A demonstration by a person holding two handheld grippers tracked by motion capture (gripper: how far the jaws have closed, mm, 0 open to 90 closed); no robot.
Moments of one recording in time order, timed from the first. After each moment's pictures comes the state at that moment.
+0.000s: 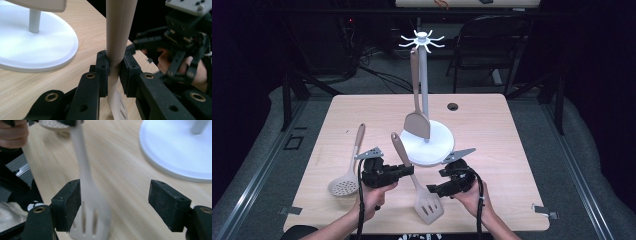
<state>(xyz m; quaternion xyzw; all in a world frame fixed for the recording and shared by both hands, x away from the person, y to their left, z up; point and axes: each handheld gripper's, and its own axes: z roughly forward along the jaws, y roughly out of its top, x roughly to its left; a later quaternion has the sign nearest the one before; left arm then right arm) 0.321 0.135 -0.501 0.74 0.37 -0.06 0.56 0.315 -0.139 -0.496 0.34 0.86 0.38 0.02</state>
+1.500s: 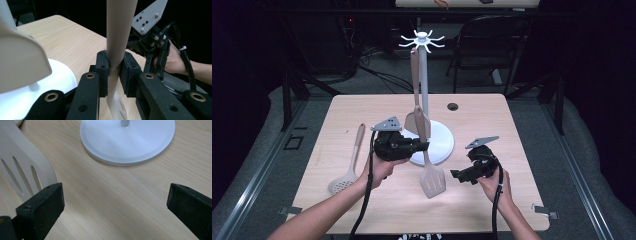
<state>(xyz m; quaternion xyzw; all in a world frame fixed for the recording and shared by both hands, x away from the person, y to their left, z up) 0.360 0.093 -0.419 0.80 0.25 0.01 0.55 0.347 -0.197 -0.492 0.42 0.84 0.34 0.10</state>
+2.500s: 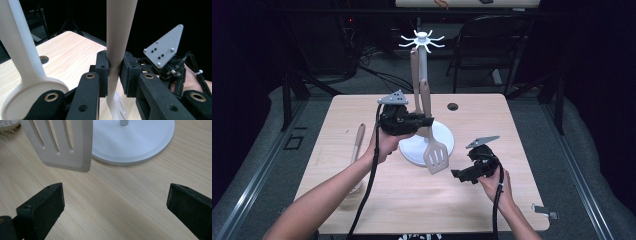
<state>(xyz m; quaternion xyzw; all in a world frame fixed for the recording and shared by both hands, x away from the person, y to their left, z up) 0.403 0.079 -0.379 0.80 0.23 0.05 0.55 0.348 -0.199 -0.492 0.42 0.84 0.33 0.10</state>
